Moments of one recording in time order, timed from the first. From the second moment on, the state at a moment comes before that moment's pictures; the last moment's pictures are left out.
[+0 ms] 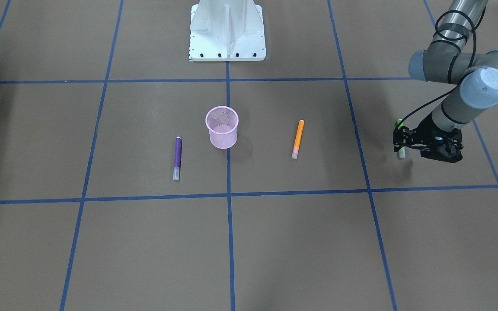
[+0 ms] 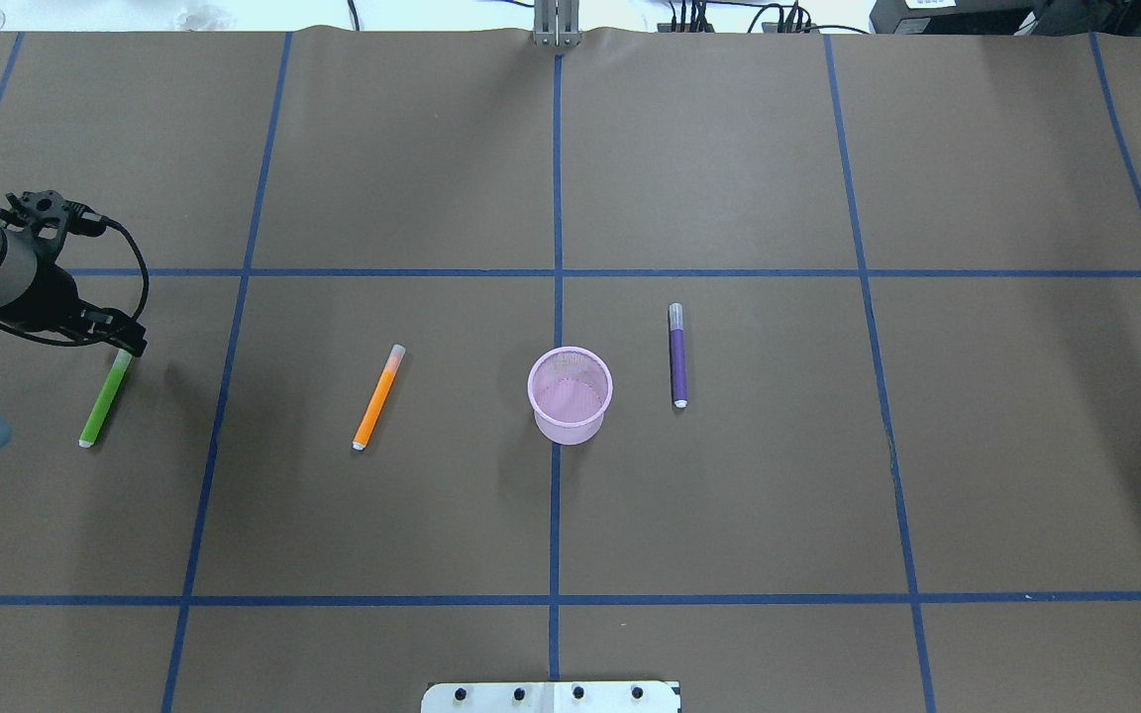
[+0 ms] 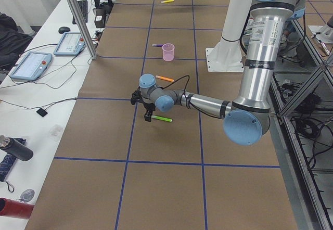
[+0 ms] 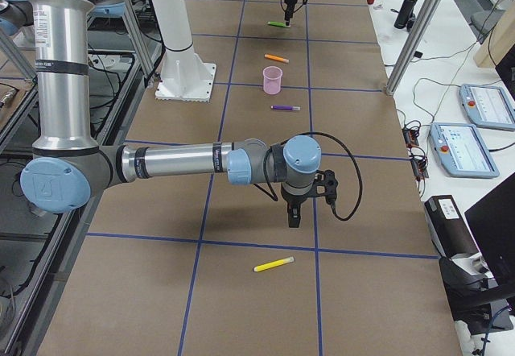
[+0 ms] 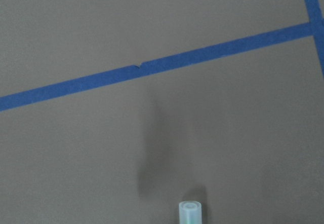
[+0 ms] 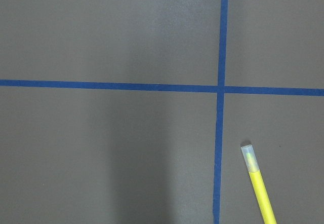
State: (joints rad) left arm -0.92 -1.70 -1.57 -2.02 -2.16 -0.60; right arm 1.51 -1.60 1.70 -1.56 2.42 0.10
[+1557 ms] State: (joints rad) left arm -0.90 -1.71 -1.55 -2.02 -2.15 -0.60; right arm 1.51 -1.59 1.70 -1.56 2.42 0.10
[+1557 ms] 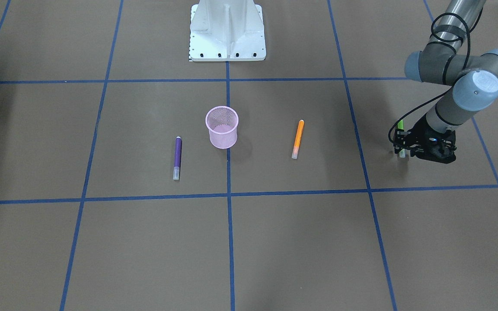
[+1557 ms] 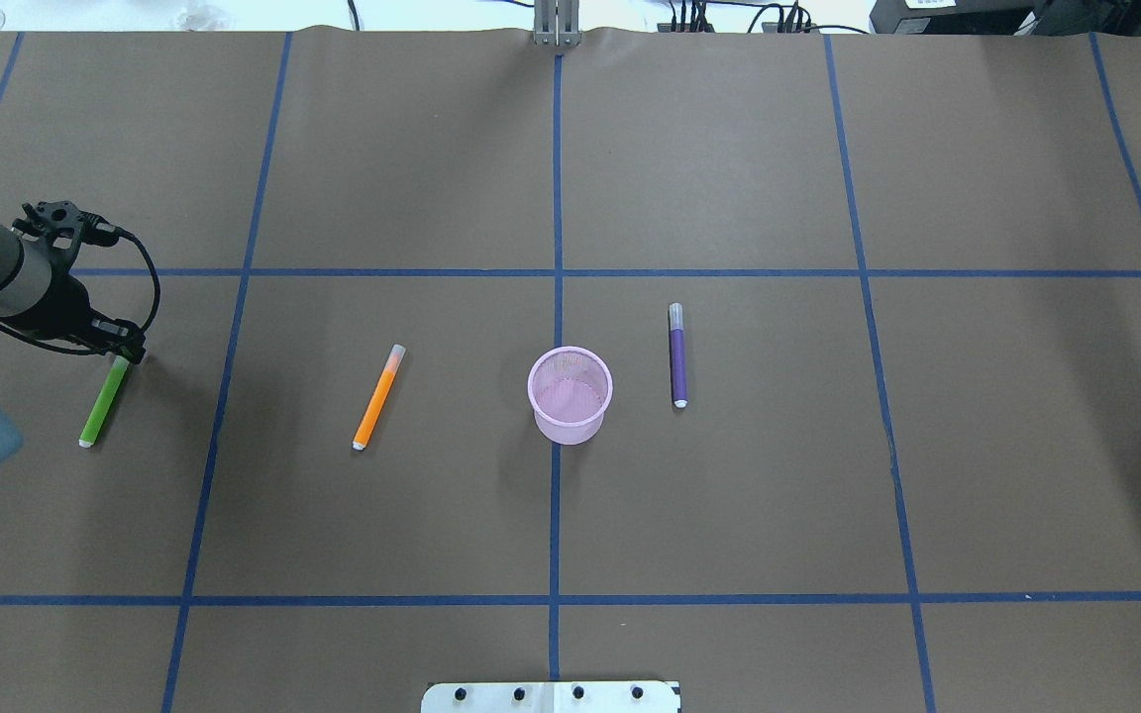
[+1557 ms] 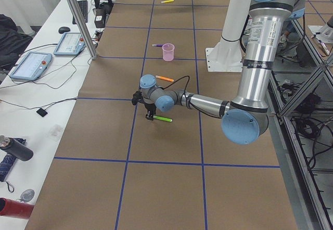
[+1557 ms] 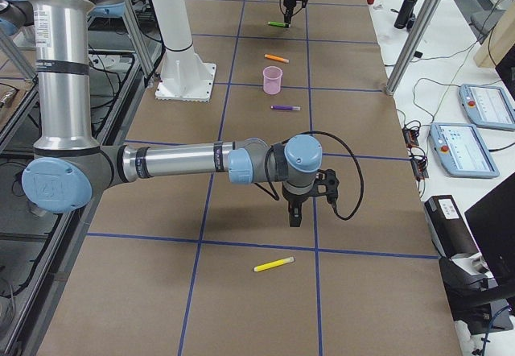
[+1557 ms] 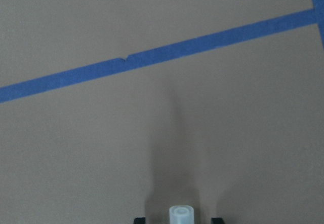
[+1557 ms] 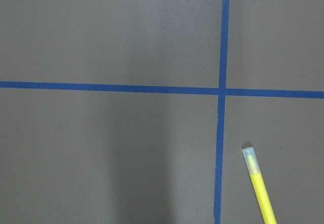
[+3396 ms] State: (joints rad) left arm -0.92 -1.71 -1.63 -2.02 -2.17 -0.60; right arm 1.51 -1.59 1.69 -1.56 2.42 0.11
